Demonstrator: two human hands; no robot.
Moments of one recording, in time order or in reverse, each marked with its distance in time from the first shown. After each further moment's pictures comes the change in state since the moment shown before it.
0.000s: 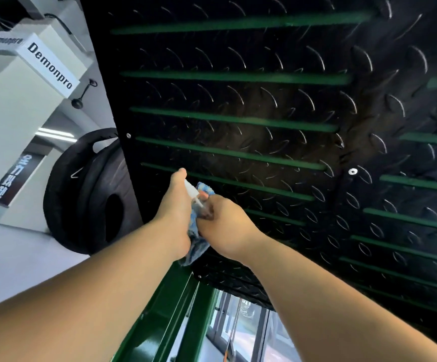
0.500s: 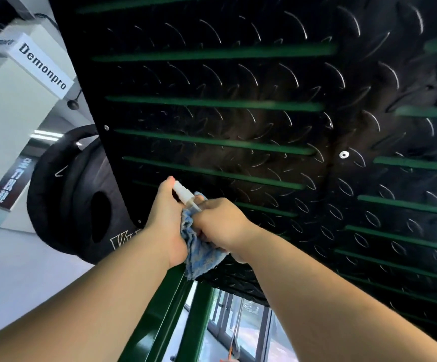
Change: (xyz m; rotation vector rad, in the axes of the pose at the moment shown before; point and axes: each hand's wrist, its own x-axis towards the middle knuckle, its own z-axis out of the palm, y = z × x) left_hand 0.025 -0.030 0.001 -0.018 -0.122 -0.109; right_hand 0.004 0.023 -0.007 0.291 -0.092 0.283
